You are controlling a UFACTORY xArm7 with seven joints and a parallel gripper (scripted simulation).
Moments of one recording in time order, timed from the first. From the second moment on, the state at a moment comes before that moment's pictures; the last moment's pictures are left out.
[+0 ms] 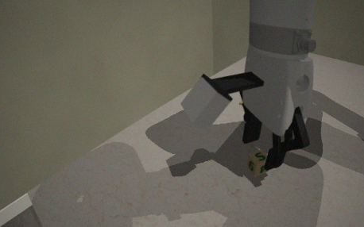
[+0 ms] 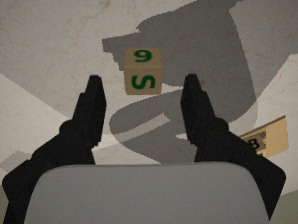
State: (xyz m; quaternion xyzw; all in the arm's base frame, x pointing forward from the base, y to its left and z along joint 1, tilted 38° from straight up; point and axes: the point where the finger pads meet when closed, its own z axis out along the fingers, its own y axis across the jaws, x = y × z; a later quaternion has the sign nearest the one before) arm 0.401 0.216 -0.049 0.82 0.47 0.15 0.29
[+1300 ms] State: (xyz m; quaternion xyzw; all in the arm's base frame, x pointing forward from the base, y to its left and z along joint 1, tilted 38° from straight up) arm 0.418 0.205 -0.075 0.82 0.47 0.15 0.29
